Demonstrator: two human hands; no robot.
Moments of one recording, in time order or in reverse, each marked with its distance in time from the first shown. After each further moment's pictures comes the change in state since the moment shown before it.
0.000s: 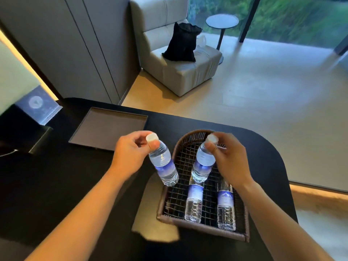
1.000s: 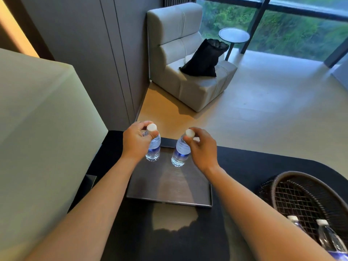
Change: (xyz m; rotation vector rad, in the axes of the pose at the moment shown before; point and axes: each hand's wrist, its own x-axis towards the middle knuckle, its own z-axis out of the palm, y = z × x) left_hand 0.313 -0.168 -0.276 0.106 0.101 0.055; right_hand 0.212 -0.142 0.425 -0.037 0.107 0.058
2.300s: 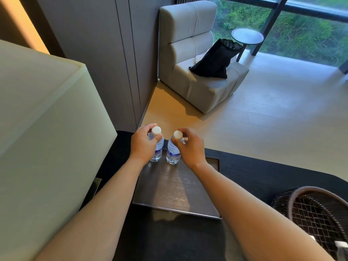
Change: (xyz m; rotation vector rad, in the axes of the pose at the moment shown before) left_hand 0.025 -0.037 0.007 0.021 -0.014 -0.080; right_hand 0.038 0.004 0.081 -0.047 -0.116 -0.056
